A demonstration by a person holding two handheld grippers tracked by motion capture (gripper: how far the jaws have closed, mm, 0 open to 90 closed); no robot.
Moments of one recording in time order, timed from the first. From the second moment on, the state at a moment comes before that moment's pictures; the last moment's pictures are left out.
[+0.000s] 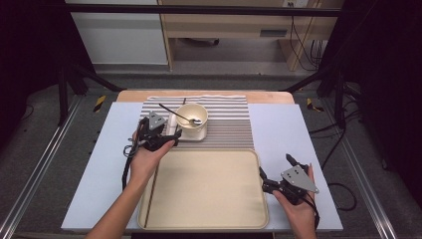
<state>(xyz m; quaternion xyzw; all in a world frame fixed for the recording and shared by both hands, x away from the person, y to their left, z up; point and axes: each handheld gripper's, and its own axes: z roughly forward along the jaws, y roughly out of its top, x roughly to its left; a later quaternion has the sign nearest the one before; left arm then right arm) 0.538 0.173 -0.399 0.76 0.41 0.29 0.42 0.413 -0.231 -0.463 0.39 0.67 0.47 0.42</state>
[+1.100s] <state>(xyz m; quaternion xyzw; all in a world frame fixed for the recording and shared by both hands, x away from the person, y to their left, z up) 0.584 0.171 -0.451 0.77 0.47 0.24 0.36 0.411 -0.240 -0.461 0.41 0.67 0.47 0.42</state>
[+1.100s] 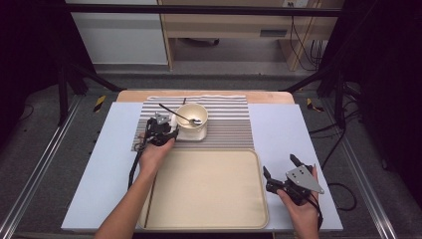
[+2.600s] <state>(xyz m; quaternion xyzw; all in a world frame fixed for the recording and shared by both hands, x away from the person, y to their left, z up) 0.603 0.162 -0.466 0.75 0.52 0.22 0.33 0.412 -0.238 -0.463 0.40 0.67 0.46 0.41</state>
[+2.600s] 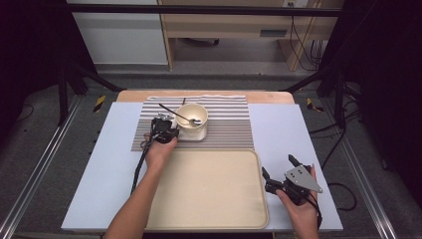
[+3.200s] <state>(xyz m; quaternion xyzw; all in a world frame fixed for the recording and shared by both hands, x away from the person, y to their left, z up) 0.597 0.163 -0.460 0.72 0.56 0.24 0.33 0.412 -0.235 -0.464 0.40 0.68 0.46 0.40</state>
